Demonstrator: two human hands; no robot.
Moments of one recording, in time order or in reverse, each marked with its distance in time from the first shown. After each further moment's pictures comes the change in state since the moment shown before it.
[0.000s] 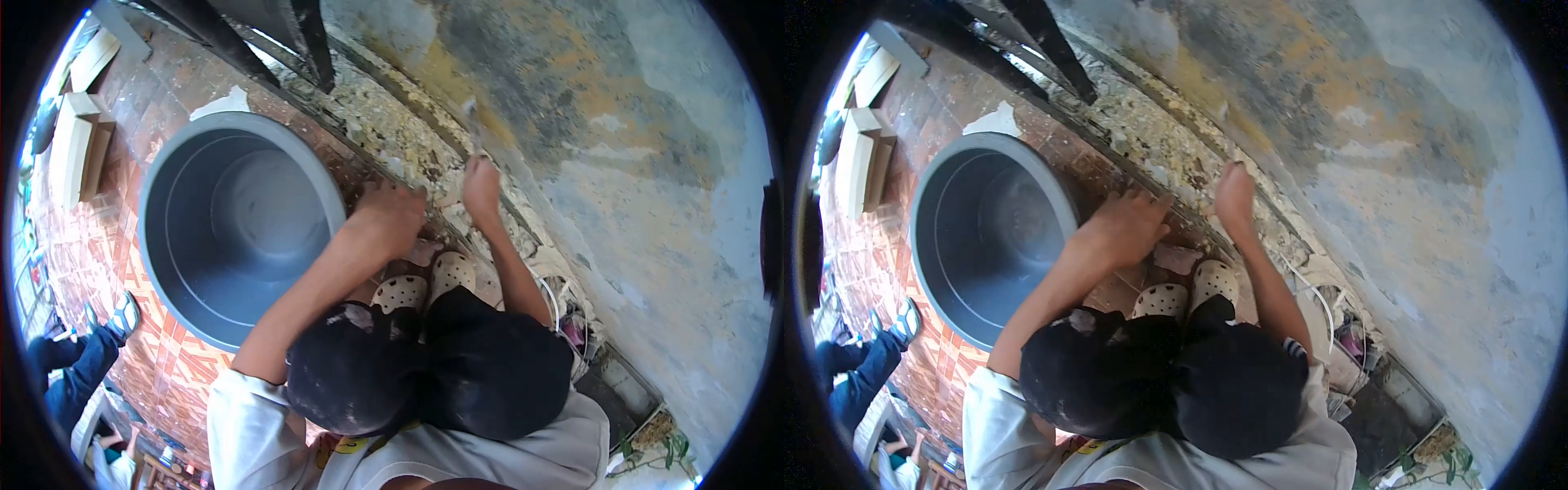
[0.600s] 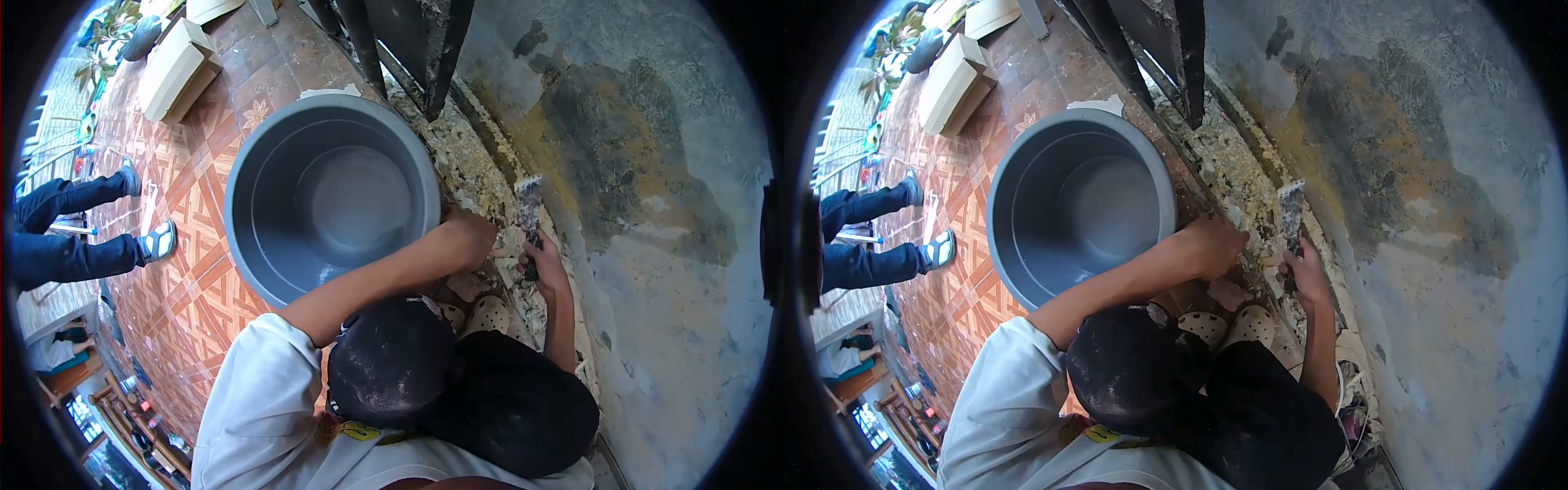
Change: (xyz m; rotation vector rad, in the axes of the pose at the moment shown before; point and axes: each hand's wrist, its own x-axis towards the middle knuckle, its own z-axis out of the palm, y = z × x) left_hand 0.016 0.001 0.009 -0.017 -0.158 -0.061; right_hand -0.037 0.036 -0.042 0.864 -0.644 0.341
